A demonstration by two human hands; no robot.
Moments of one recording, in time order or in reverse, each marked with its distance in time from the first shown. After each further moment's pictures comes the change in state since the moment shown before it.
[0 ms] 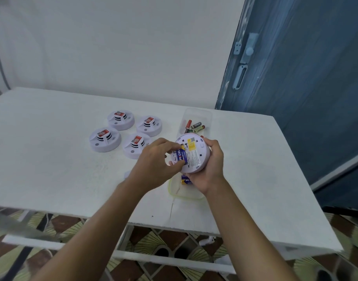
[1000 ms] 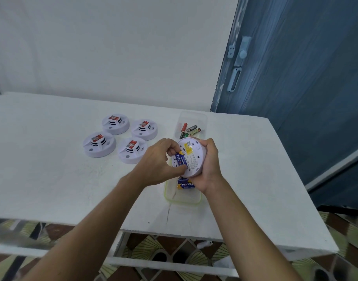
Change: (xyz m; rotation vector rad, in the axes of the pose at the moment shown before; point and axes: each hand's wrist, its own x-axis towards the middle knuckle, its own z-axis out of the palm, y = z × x) left_hand 0.025 -0.011 0.016 -0.158 -0.154 -0.075; right_hand 0.009 -0.012 0.001 -0.194 0.052 -0.016
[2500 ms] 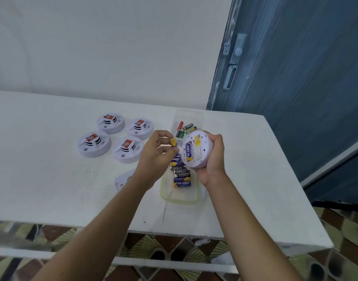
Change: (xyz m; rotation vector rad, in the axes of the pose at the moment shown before) left_hand 0.001 0.015 0.014 -0.668 0.176 -0.263; right_hand 0.005 -0.011 -0.012 0.071 0.189 -0.185
